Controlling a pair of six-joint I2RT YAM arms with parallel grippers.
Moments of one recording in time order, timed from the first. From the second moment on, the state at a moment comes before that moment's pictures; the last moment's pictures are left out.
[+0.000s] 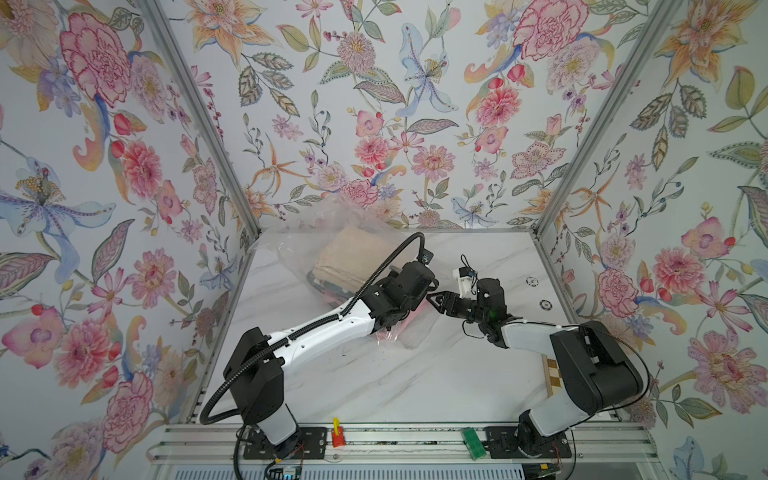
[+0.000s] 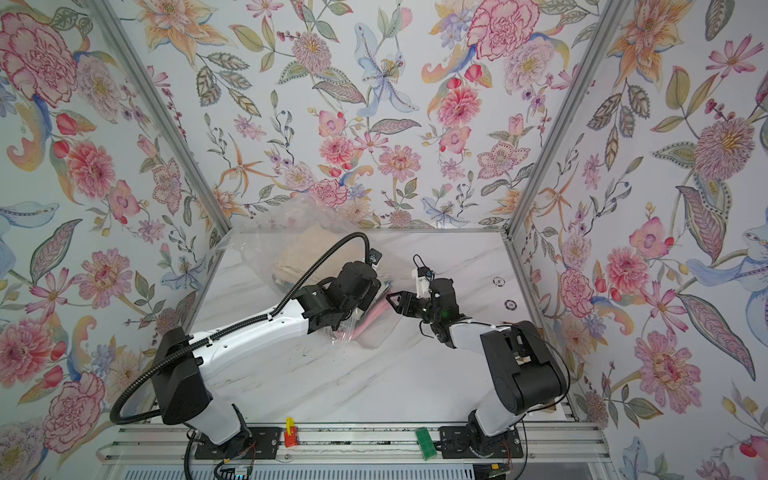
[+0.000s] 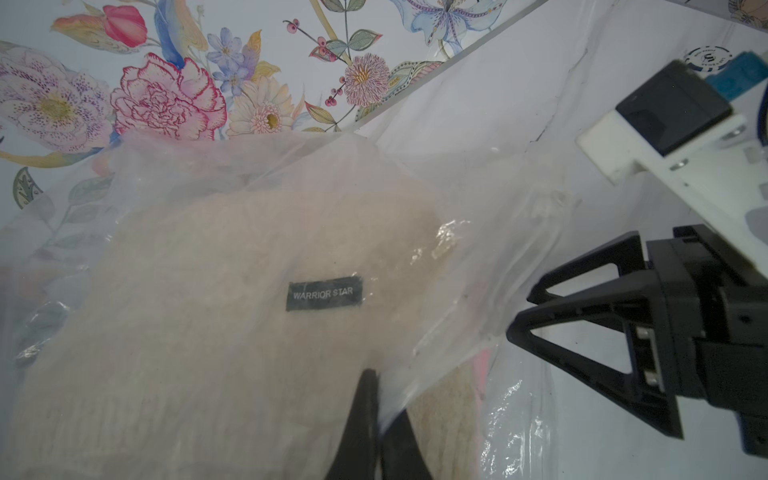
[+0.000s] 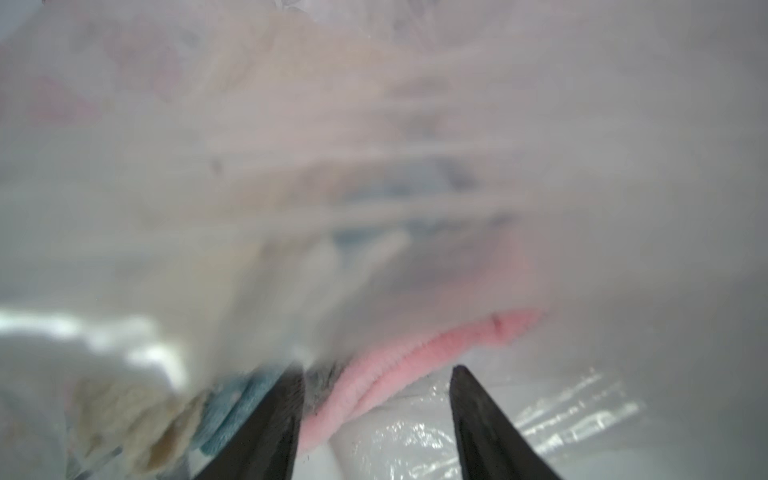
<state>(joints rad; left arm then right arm) -0.90 1.63 1.37 -0.43 -0.52 -0.06 0.36 1.65 0.69 0.54 -0.54 0.62</state>
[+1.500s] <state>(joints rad) -0.36 1.24 0.92 -0.10 -0.21 -0.26 0.55 2.06 1.41 0.13 -0.53 0.58</state>
